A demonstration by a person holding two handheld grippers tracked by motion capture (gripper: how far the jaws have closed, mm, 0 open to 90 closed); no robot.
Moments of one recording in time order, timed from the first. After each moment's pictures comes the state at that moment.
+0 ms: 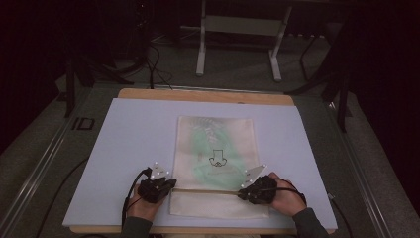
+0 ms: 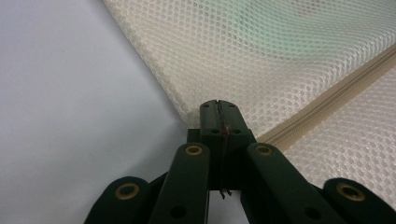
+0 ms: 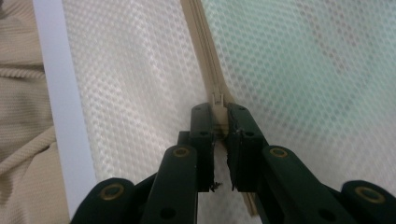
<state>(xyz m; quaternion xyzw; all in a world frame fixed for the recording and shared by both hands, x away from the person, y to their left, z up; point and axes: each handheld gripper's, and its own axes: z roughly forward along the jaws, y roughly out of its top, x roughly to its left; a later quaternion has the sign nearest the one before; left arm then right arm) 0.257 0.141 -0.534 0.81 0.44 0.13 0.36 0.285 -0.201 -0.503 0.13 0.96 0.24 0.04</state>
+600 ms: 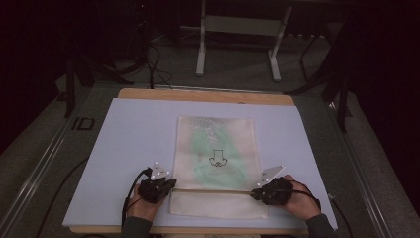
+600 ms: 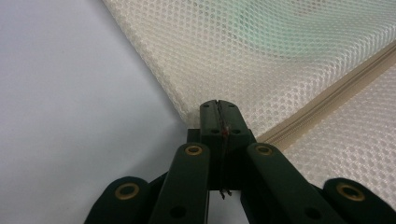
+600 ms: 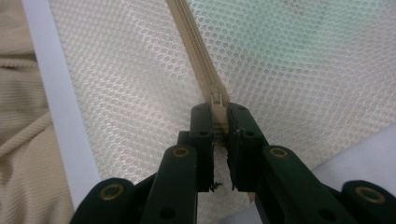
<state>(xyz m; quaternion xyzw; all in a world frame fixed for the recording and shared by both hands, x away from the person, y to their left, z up) 0.257 0.141 -0.534 0.81 0.44 0.13 0.36 0.282 -0.242 -0.502 0.17 0.95 0.26 0.05</state>
